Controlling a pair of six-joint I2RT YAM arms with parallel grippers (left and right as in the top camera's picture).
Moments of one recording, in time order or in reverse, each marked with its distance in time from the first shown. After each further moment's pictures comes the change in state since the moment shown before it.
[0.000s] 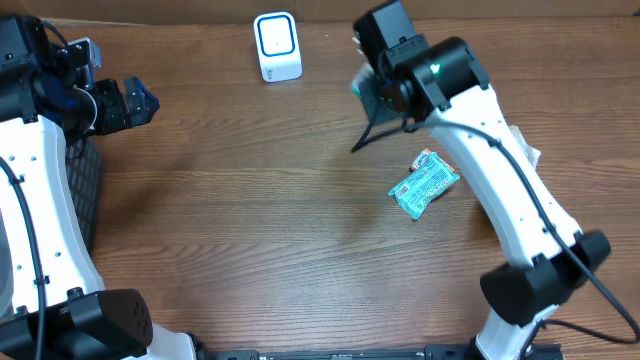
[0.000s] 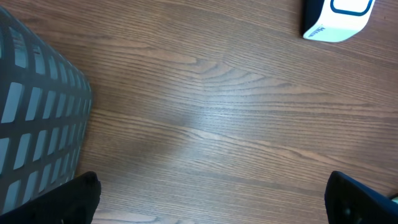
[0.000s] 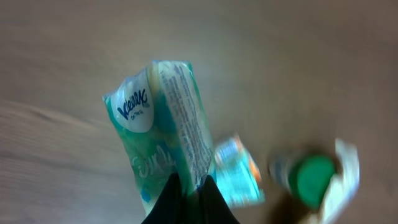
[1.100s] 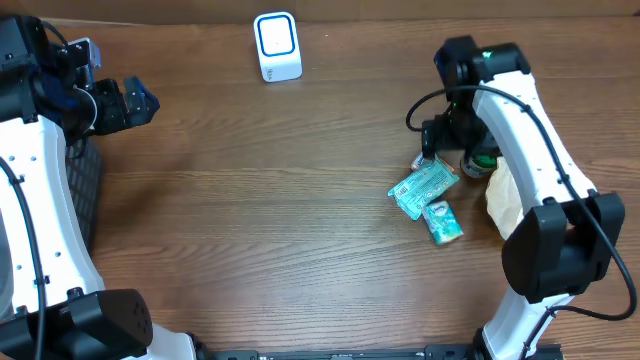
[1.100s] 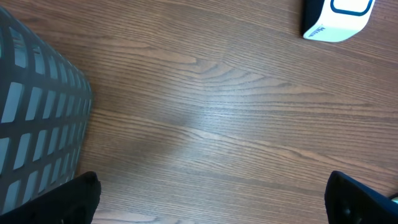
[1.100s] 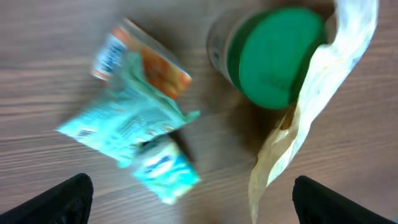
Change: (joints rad) left arm 0.000 0.000 0.000 0.000 0.000 0.000; right arm -0.293 0.038 -0.261 -0.113 -0.055 0.092
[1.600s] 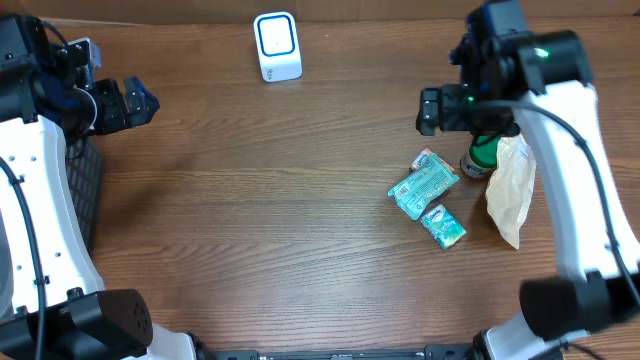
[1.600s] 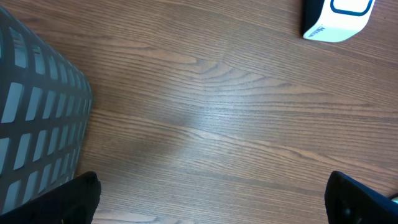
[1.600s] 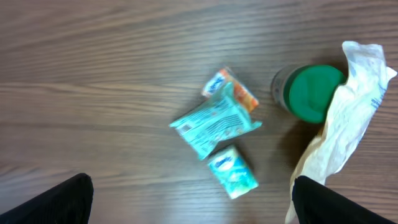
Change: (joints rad) left arm 0.000 0.000 0.000 0.000 0.000 0.000; right arm 0.000 -0.206 0.167 -0.039 -0.266 -0.074
